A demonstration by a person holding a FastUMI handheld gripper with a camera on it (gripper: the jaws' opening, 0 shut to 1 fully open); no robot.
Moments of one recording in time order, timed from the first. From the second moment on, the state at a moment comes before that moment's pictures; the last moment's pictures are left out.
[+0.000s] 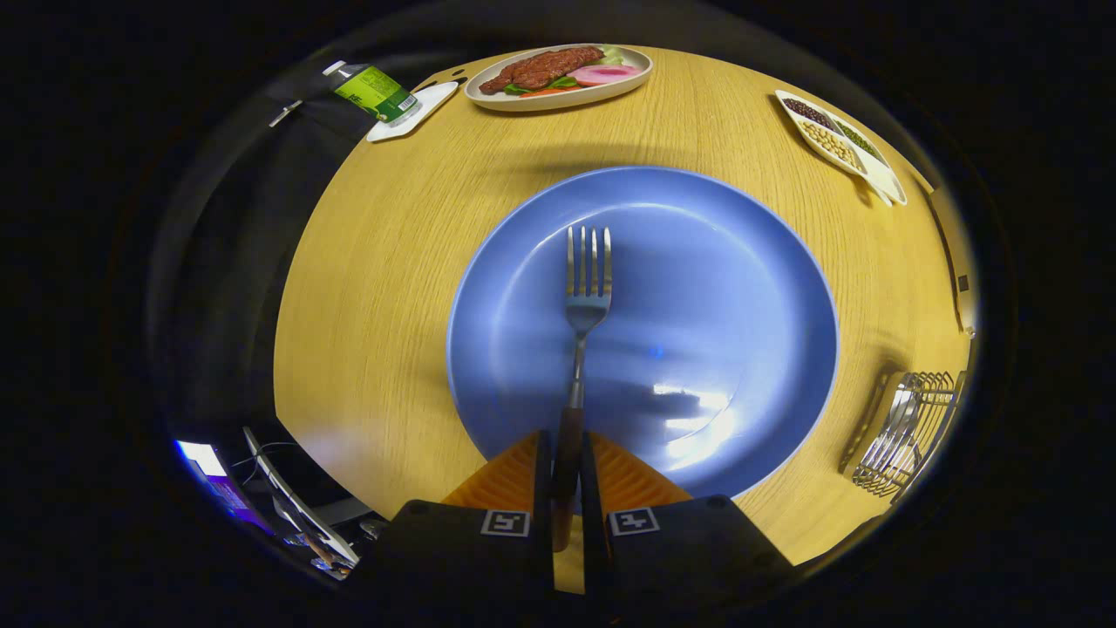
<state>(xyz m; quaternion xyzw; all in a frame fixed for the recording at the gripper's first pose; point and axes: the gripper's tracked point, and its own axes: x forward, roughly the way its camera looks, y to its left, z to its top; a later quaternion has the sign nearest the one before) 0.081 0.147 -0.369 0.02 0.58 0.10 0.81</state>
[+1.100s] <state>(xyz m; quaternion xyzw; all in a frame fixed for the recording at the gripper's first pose) 0.025 0.029 -0.210 0.01 0.54 0.18 0.82</state>
